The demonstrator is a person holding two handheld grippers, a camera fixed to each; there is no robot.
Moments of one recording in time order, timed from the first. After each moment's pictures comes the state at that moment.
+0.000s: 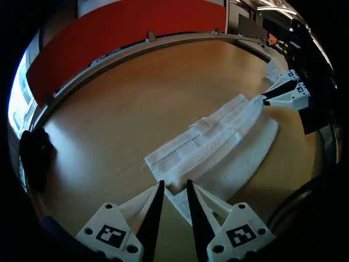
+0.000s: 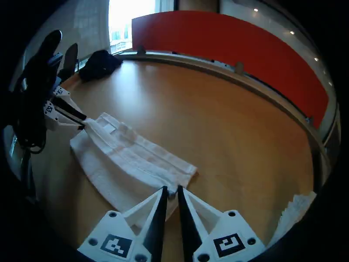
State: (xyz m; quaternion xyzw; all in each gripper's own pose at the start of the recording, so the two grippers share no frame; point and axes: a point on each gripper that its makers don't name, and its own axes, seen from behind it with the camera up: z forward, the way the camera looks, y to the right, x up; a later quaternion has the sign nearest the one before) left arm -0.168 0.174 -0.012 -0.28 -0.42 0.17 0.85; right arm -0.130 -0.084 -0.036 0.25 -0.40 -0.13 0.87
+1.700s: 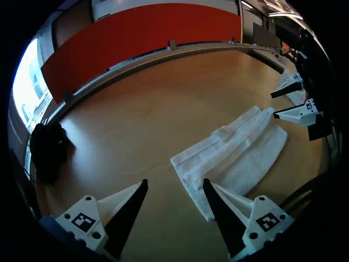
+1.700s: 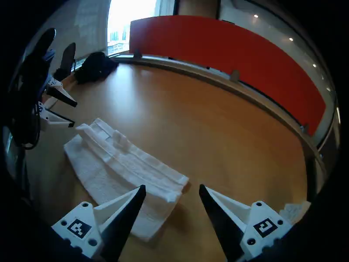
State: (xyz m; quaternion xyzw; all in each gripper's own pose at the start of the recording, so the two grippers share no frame) left arm -0.137 0.134 -0.003 -0.22 -0.40 0.15 0.88; right arm -0.118 -0.086 -0.020 0.24 -0.38 -0.15 0.88
